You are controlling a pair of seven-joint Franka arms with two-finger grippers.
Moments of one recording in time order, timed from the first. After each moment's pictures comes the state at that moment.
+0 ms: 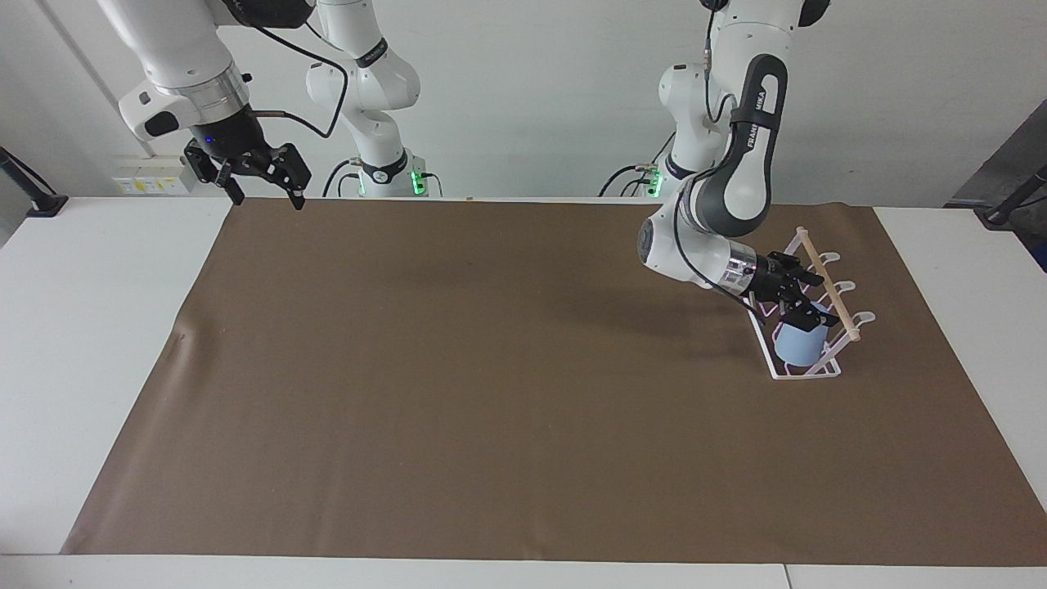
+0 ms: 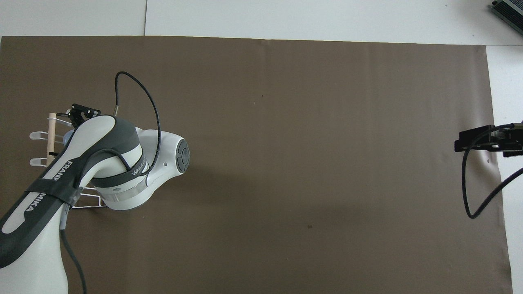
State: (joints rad) left arm -0.27 0.17 -0.14 -2.05 1.28 1.61 0.79; right arm 0.01 -0.08 -0.04 -1.63 0.01 1.54 0.09
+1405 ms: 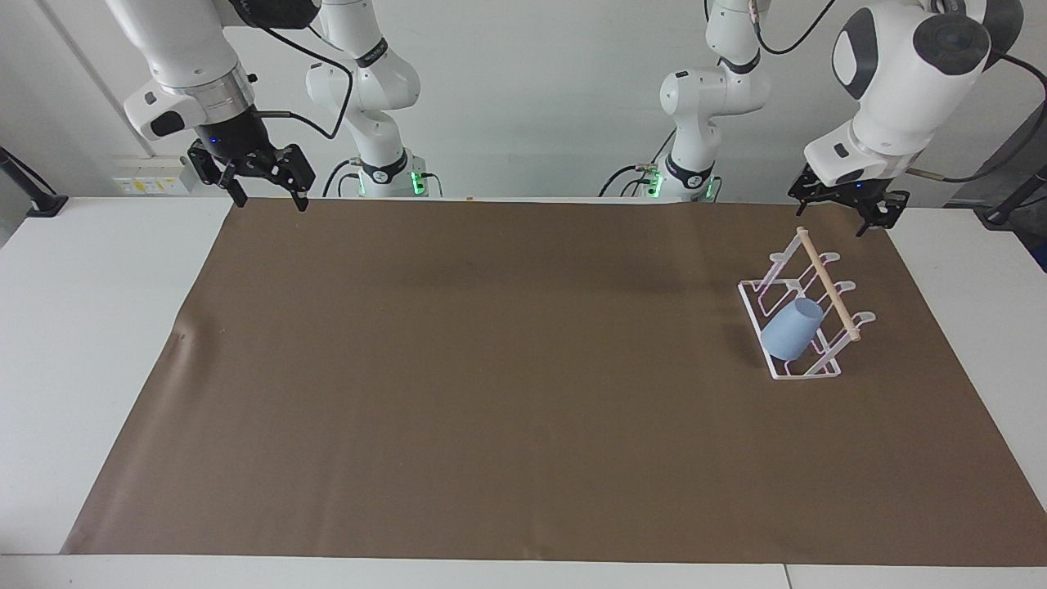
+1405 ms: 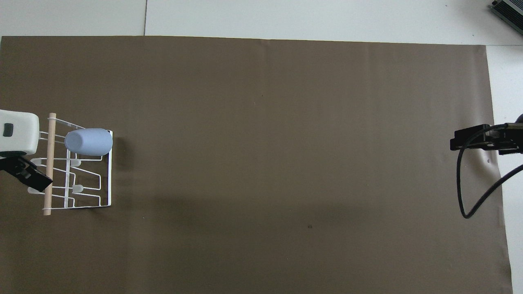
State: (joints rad) left arm 0.05 -0.10 -0.13 -1.67 0.07 1.45 0.31; right arm 0.02 -0.06 -0.04 -1.60 -0.01 1.53 0.09
